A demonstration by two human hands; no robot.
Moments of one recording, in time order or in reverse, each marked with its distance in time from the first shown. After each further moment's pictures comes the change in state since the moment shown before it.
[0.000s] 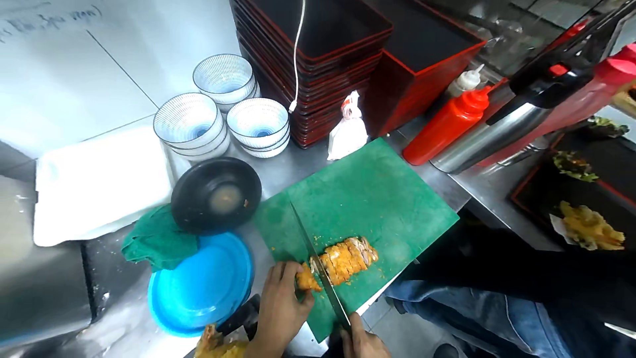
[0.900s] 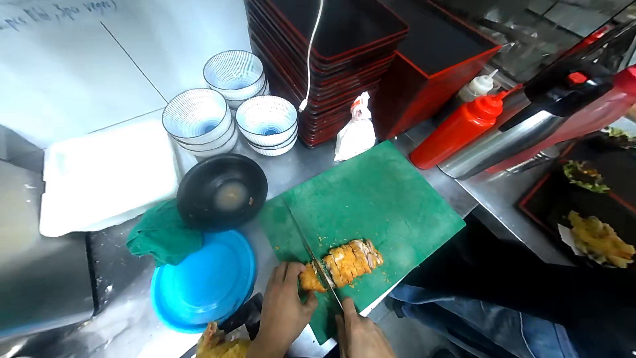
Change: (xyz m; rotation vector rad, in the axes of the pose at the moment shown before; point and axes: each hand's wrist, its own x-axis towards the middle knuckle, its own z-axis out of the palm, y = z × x) left_hand -0.001 -0.001 0.000 -0.004 -0.016 -0.017; right_hand 0.022 -0.035 -0.028 -0.120 -0.126 0.068
